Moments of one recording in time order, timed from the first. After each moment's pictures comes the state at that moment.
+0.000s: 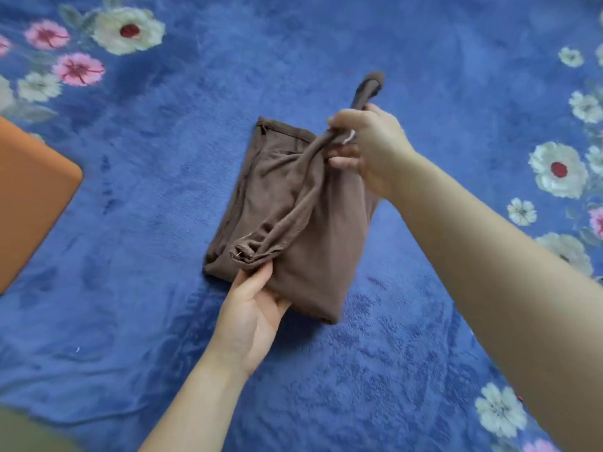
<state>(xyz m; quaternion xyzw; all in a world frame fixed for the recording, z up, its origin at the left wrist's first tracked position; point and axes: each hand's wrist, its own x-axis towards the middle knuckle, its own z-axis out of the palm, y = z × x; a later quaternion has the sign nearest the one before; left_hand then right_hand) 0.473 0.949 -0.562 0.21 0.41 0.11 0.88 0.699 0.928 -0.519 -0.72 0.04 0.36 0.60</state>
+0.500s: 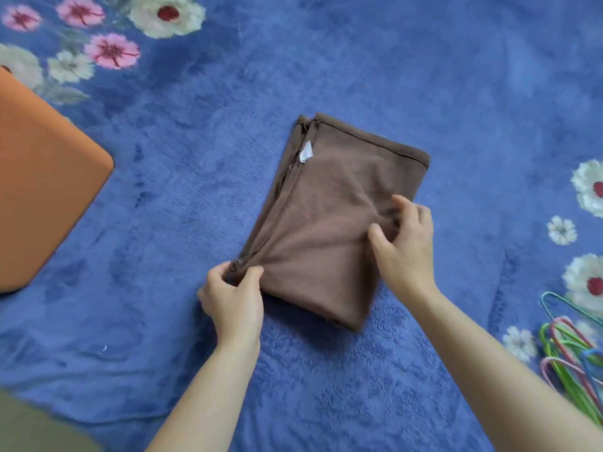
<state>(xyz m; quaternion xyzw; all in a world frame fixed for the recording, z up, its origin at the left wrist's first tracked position) 0.447 1.001 -0.621 0.47 0.68 0.14 0.54 0.612 0.874 -0.608 -0.93 -0.12 0.13 0.33</state>
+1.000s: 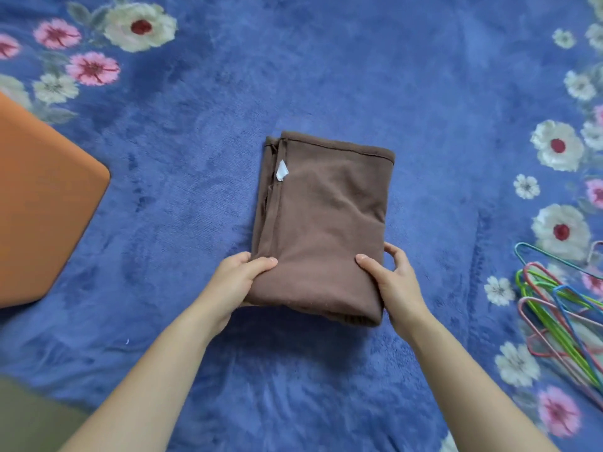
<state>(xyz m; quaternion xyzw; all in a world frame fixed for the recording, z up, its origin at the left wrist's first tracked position) 0.434 1.038 -0.590 0.53 0.48 -0.16 0.68 0.539 0.828 -0.588 -0.75 0.19 0.36 0.53</state>
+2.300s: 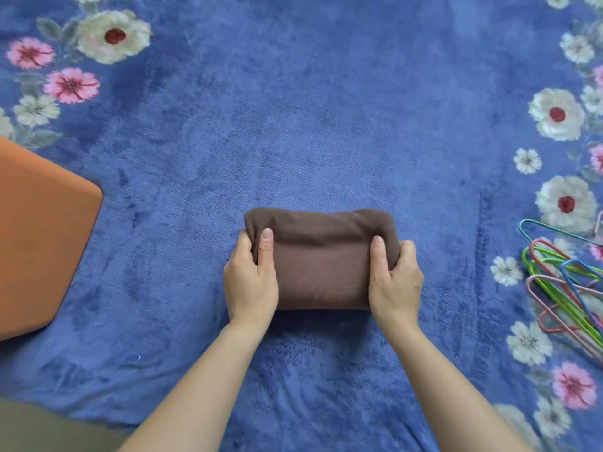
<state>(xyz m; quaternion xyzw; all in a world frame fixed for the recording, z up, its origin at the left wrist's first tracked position) 0.448 1.010 -0.600 0.77 0.42 0.11 0.47 0.516 0.849 -0.592 -0.90 0.11 0.08 0.41</state>
